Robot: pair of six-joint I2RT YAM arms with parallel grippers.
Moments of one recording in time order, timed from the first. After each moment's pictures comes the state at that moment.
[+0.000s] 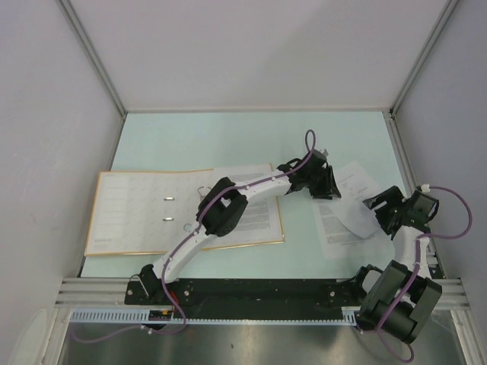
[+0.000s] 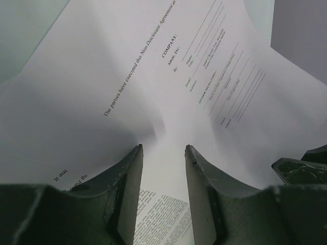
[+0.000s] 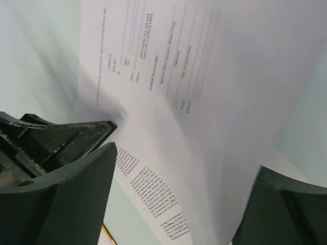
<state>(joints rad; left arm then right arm) -0.94 2.60 2.17 -0.25 0.29 -0.97 -0.56 1.01 0.46 -0.24 -0.41 0.54</state>
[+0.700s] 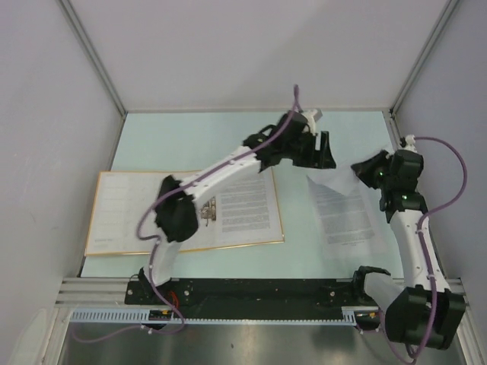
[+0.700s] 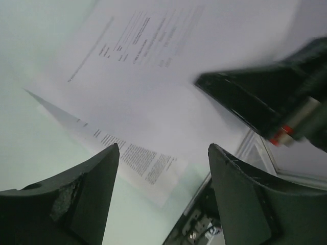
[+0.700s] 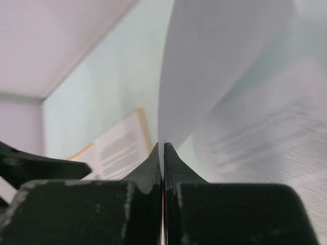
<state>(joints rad) -0.89 2.20 2.08 -0.45 0.28 -0.66 -0.20 1.00 0.77 -0.28 -0.28 0.65</state>
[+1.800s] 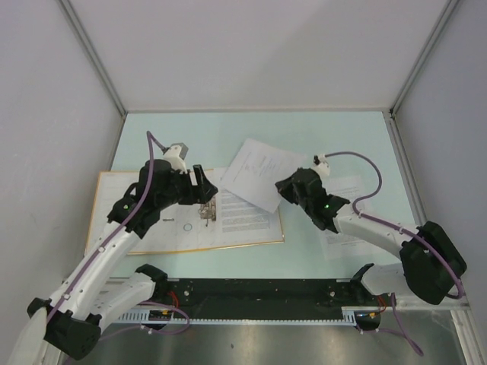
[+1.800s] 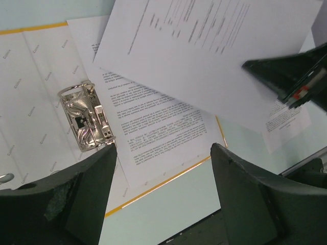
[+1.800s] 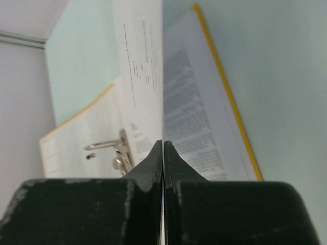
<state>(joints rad) -0.43 0.88 0.89 -0.56 0.13 -0.44 0.71 1.31 0.74 0.08 0.32 1.13</state>
